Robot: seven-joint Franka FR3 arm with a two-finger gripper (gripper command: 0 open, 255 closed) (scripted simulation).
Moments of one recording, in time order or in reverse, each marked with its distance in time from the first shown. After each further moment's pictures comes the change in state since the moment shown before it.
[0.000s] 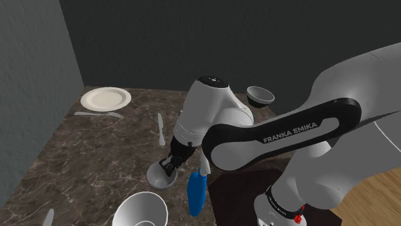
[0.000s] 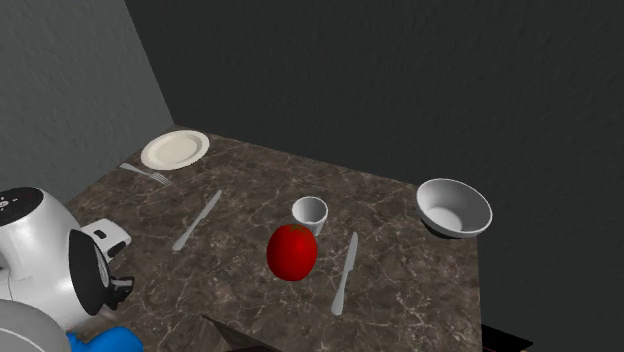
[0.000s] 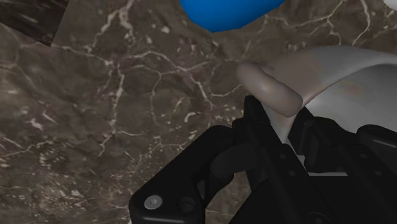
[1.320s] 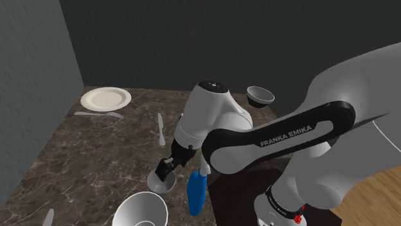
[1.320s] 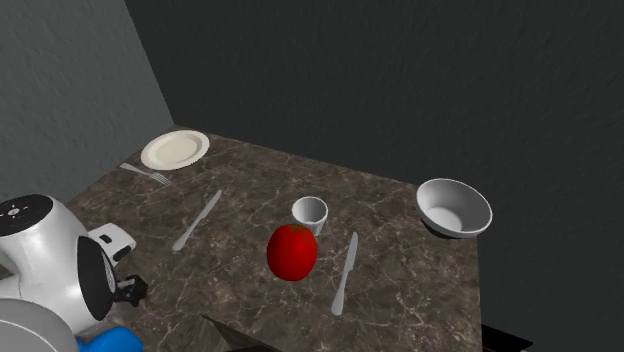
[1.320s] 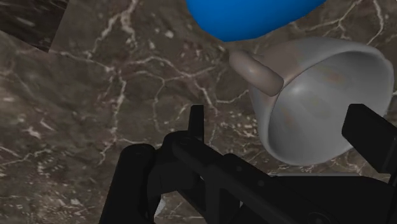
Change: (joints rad) arm 0.002 0.016 0.003 -0.024 0.008 0.042 -0.009
